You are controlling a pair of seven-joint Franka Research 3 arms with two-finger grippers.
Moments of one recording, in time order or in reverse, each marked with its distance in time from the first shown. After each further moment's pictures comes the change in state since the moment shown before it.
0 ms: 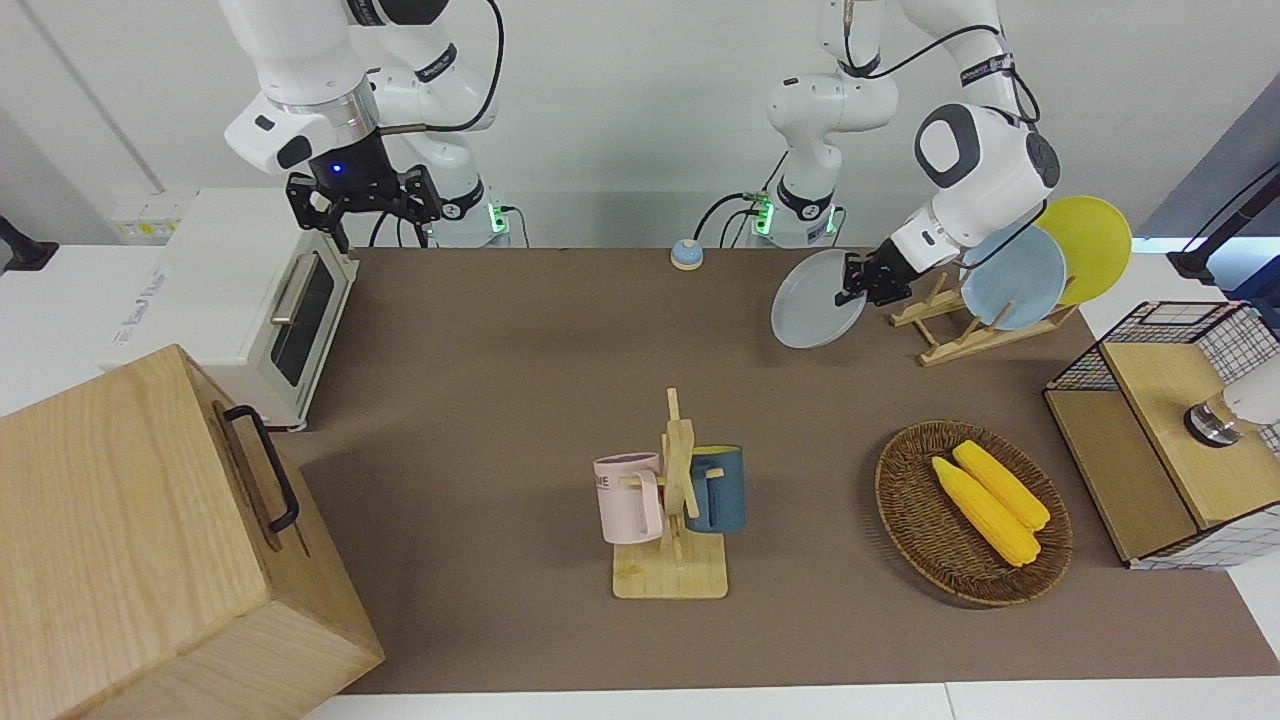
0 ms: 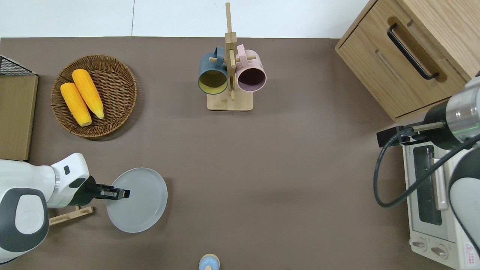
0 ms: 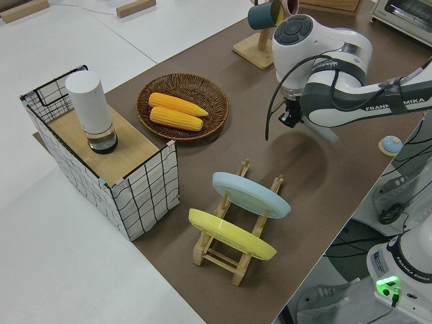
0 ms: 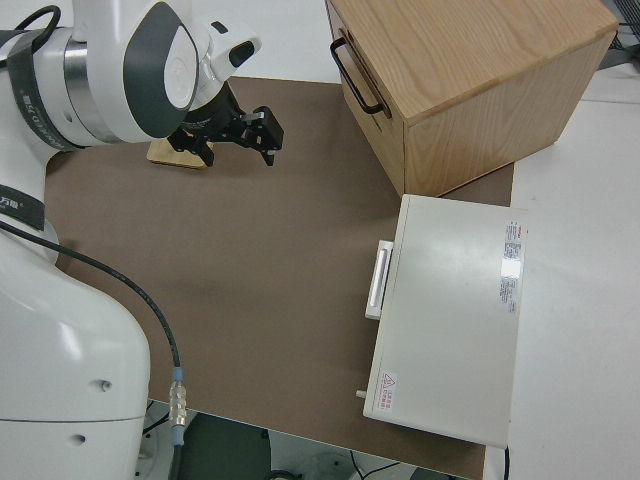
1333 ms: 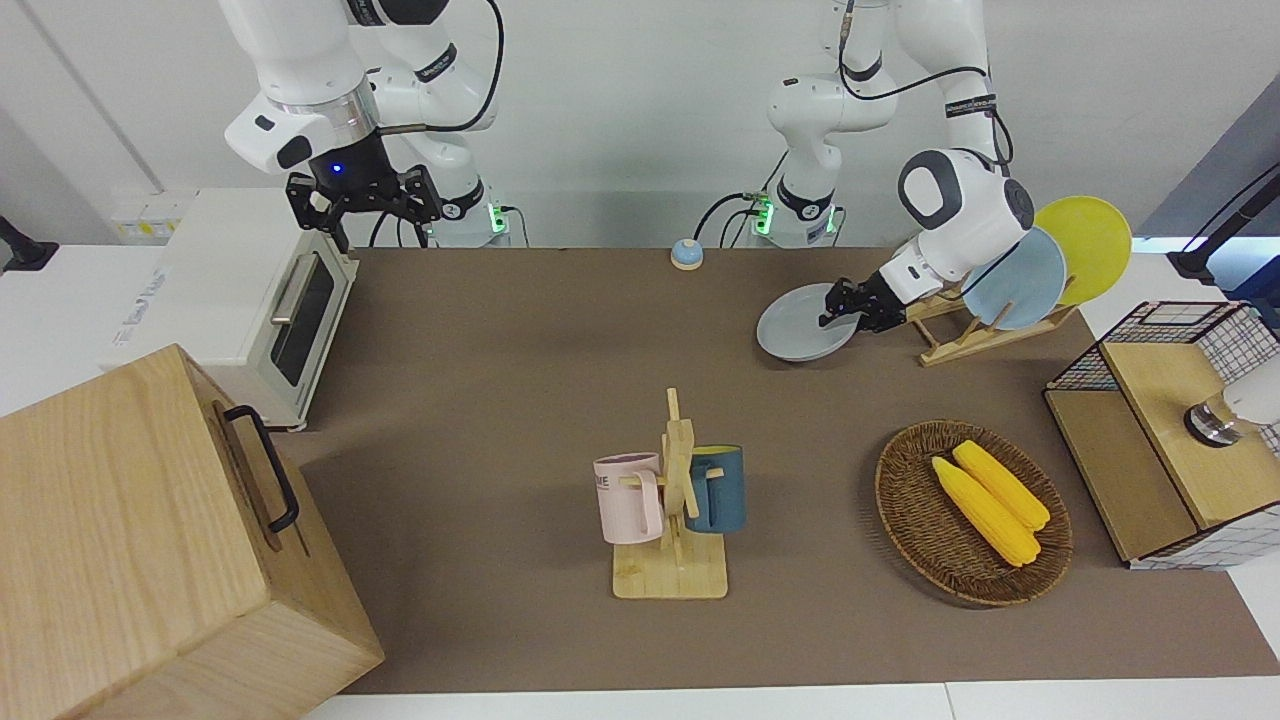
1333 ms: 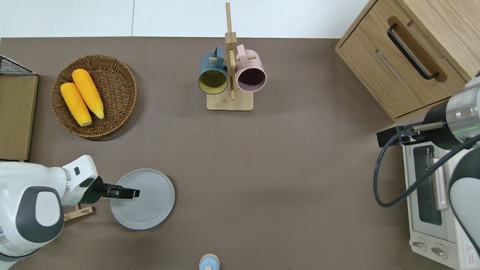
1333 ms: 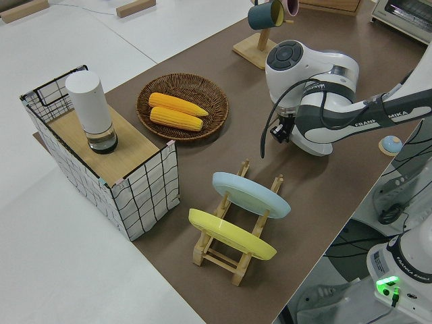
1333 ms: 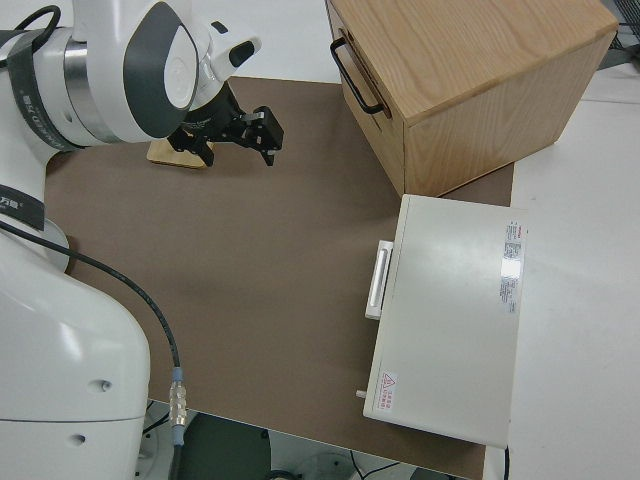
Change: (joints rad) left arm 0.000 0.071 0.001 -0.044 -0.036 0.110 0.061; right arm 0.000 0.000 0.000 0.000 0.000 0.000 0.000
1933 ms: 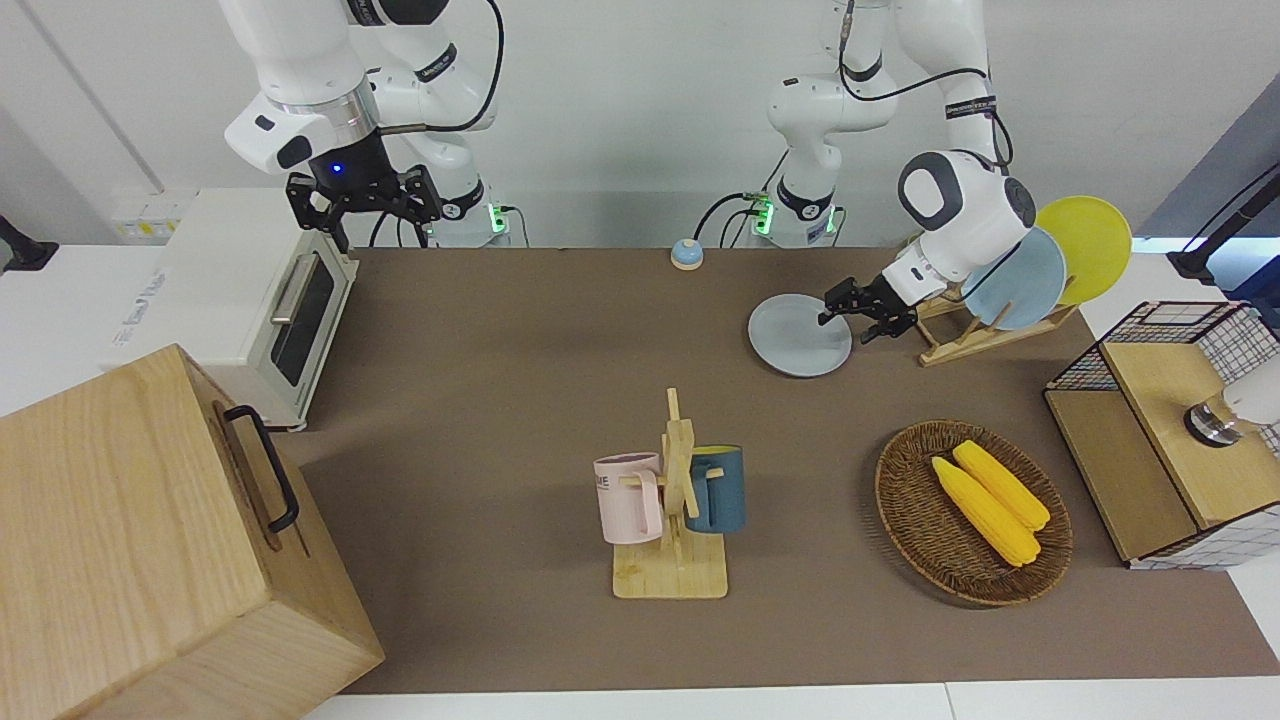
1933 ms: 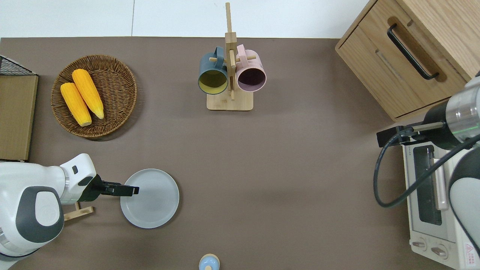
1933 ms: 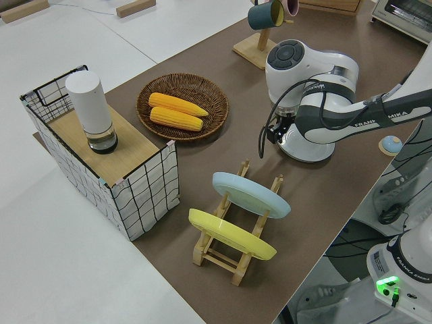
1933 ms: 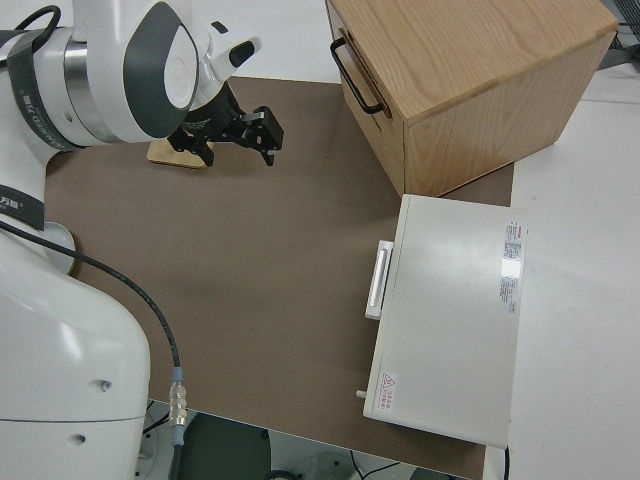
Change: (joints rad) left arm 0.000 0.000 0.001 0.000 0.000 0.039 0.000; right arm 0.000 0.000 0.000 0.000 0.000 0.000 0.000
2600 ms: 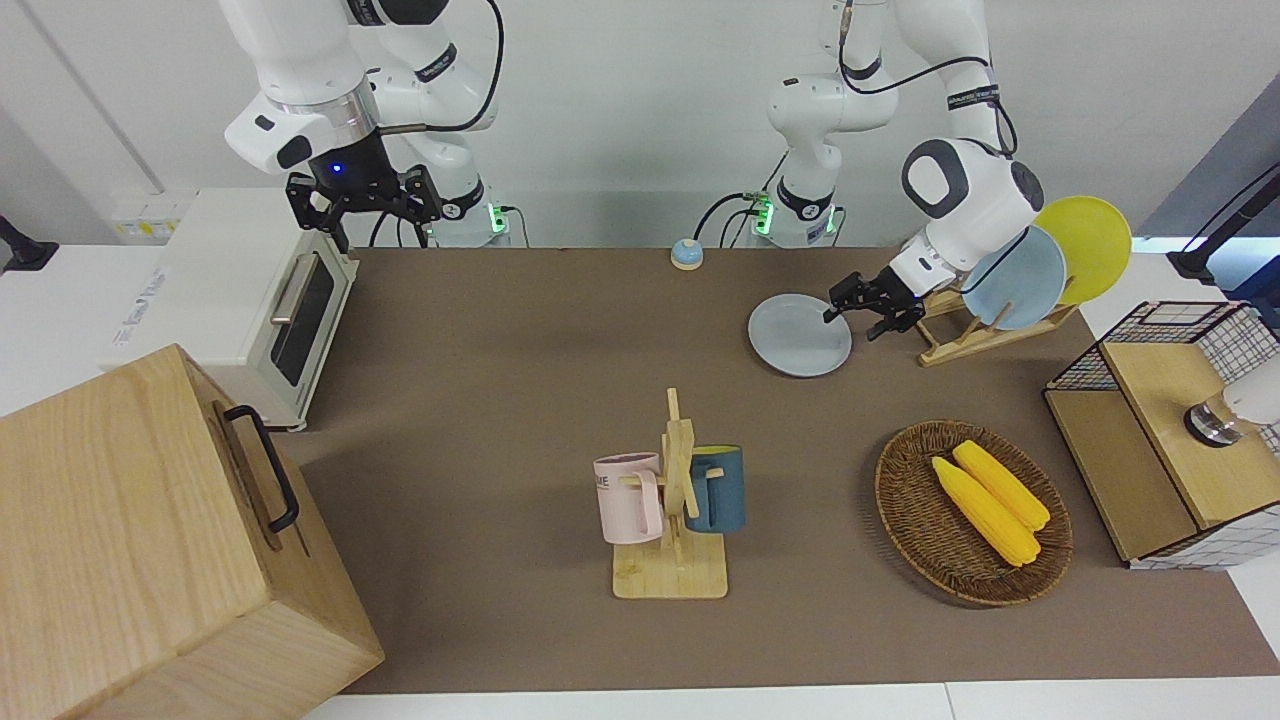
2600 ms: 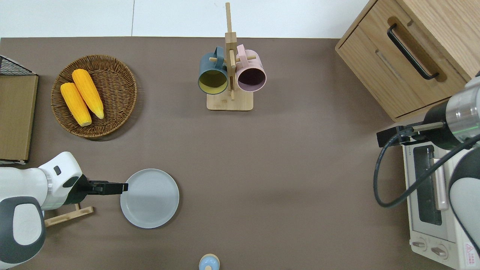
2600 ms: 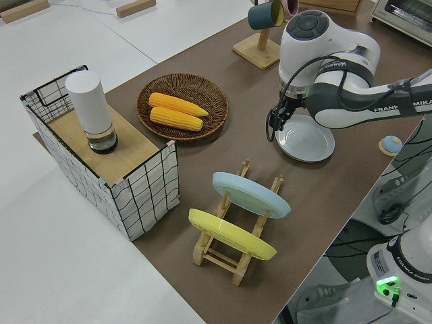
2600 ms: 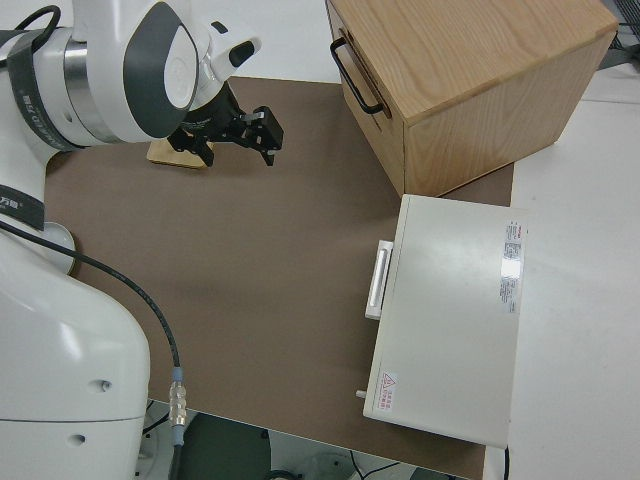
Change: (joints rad) left arm 0.000 -0.134 -0.005 0.020 0.111 -0.034 -0.186; right arm 0.000 0.000 0.000 0.000 0.000 0.000 0.000
